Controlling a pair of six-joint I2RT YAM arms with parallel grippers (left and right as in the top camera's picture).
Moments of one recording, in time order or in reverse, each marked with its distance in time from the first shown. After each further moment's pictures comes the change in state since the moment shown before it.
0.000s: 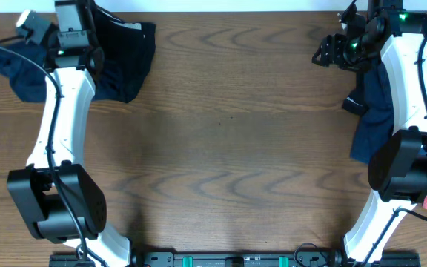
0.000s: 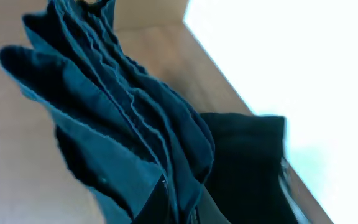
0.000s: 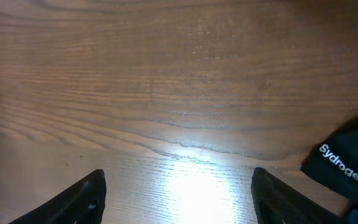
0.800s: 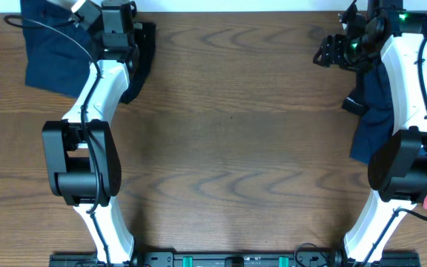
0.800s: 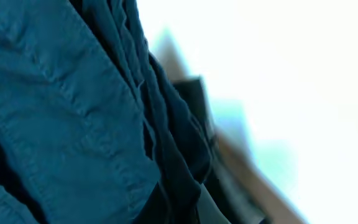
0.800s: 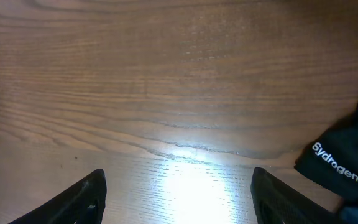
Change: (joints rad) left arm -0.104 0.244 0.000 0.446 0.060 0.093; right arm 0.000 0.000 0.000 0.000 0.021 0.000
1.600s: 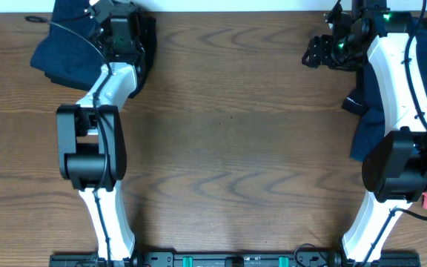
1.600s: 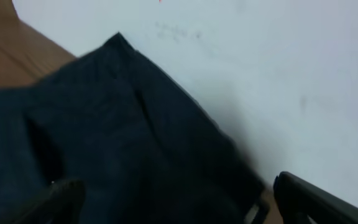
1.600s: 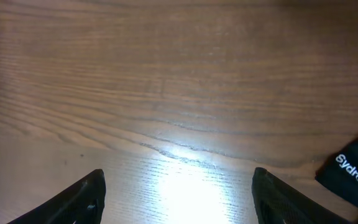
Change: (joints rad) left arm -0.007 0.120 0.001 0.205 0.104 0.262; right arm 0.064 0.000 -0.005 0.022 0.022 0.000
